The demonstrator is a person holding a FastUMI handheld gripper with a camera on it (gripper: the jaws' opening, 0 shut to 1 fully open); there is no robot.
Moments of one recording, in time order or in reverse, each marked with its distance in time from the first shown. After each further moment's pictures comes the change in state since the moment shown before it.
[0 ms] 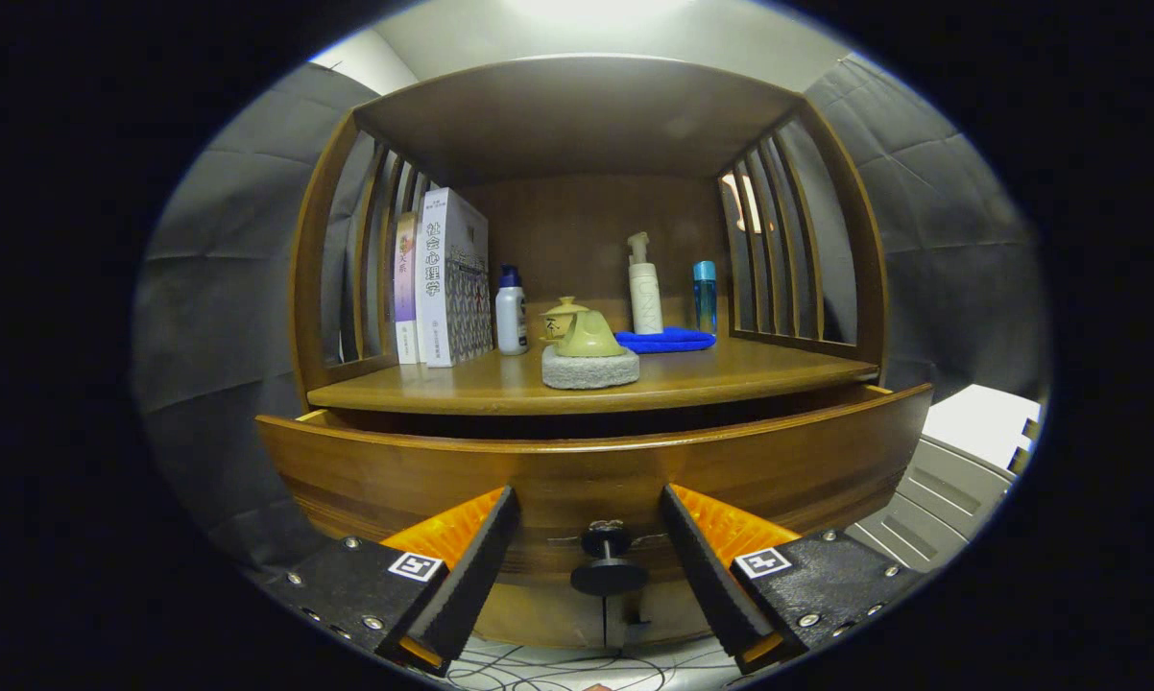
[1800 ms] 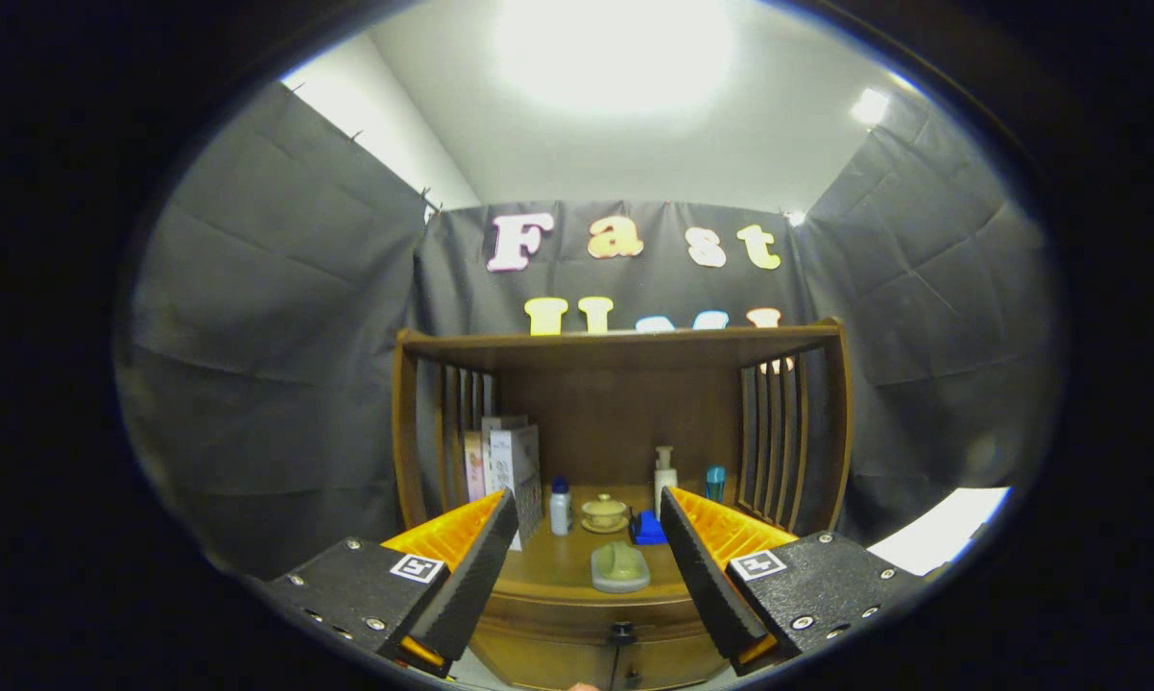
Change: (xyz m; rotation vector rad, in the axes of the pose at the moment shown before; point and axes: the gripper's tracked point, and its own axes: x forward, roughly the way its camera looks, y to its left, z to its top) arm -0.150 0.043 0.259 0.003 -0.307 0.113
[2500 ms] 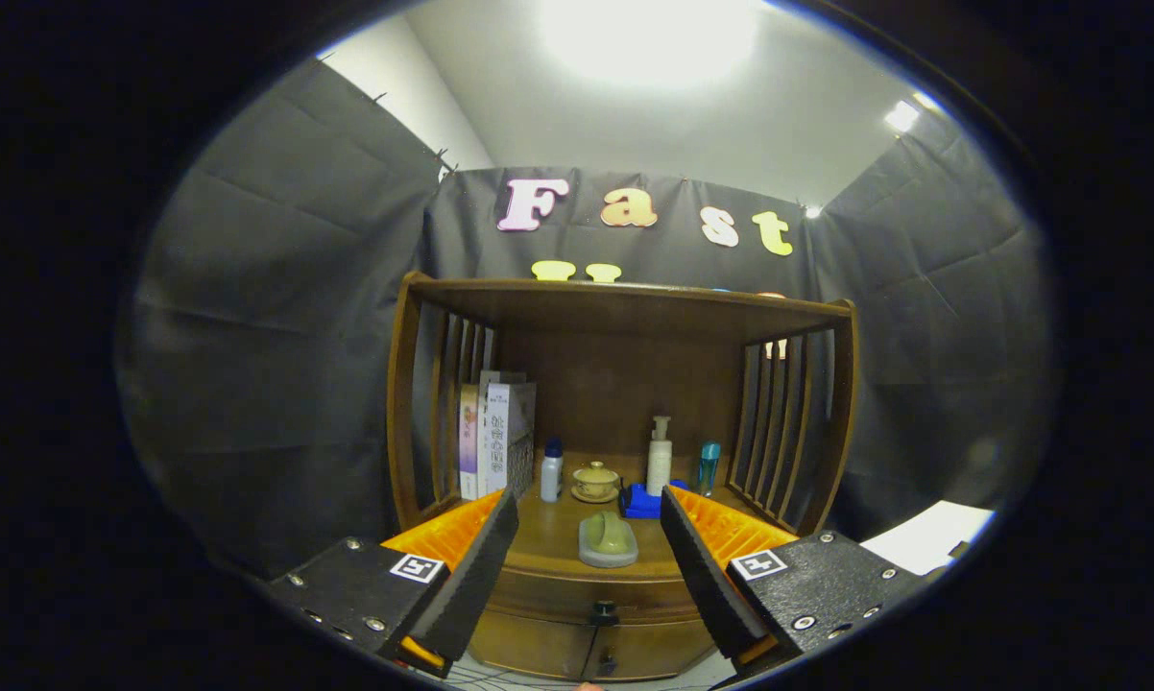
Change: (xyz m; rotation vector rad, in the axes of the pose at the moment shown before) arm 0.013 -0.017 -0.049 -0.162 0.115 -0.030
